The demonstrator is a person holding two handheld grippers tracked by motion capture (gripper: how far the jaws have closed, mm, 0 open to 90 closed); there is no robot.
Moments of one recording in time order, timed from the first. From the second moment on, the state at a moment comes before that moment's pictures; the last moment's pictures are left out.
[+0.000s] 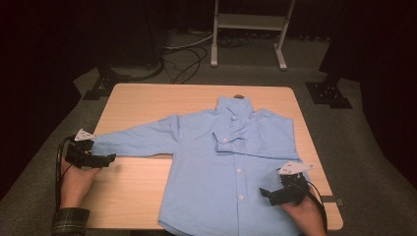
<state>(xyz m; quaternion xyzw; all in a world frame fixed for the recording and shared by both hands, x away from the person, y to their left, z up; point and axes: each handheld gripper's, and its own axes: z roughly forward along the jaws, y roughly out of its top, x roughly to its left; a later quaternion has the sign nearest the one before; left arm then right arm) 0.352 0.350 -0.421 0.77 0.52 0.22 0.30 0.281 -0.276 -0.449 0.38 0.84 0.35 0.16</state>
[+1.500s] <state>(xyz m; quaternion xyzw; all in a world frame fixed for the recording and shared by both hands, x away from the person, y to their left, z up) 0.348 0.356 -0.415 0.76 0.53 0.21 0.33 0.281 -0.276 -0.449 0.38 0.84 0.36 0.15</state>
